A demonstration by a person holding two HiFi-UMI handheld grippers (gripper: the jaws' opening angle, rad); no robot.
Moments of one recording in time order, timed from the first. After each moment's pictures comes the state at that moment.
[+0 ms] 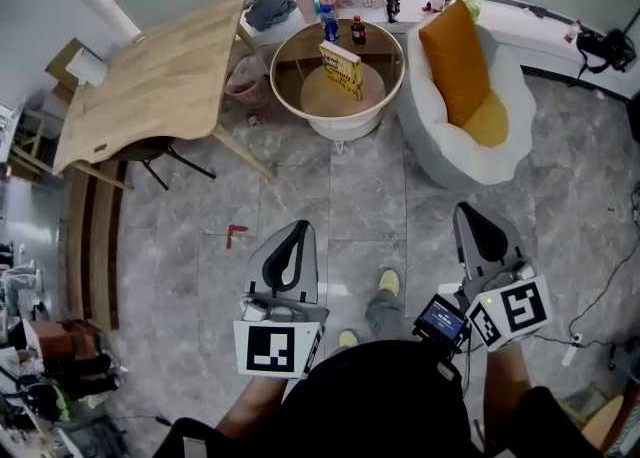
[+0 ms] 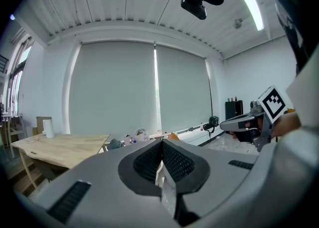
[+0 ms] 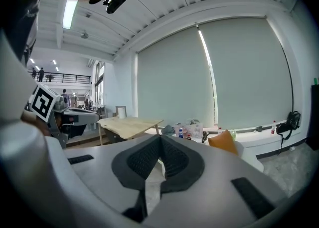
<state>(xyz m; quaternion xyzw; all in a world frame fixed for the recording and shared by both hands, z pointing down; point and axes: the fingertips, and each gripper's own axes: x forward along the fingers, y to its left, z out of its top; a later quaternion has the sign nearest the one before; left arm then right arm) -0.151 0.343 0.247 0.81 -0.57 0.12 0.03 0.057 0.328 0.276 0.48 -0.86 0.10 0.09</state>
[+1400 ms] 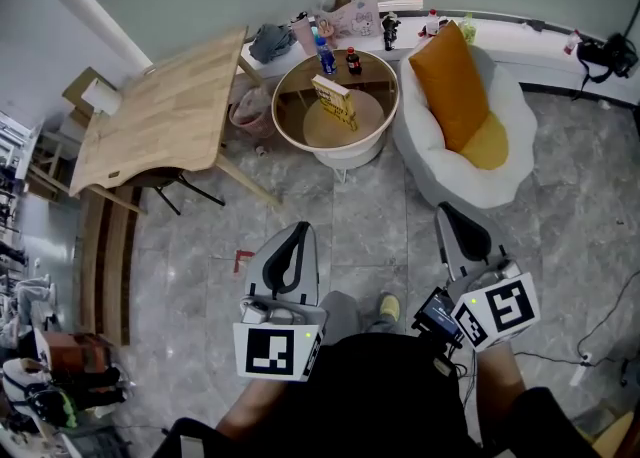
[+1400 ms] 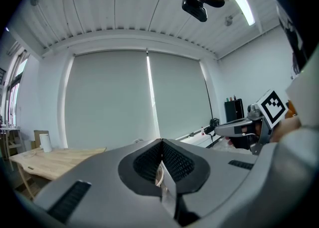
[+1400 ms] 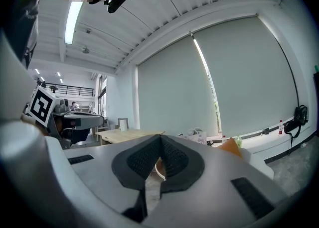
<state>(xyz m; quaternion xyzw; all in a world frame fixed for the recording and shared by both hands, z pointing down) -0.074 0.315 0.206 0.81 -0.57 0.11 -0.02 0.100 0.295 0.249 0.47 -0.88 0.09 0.02</state>
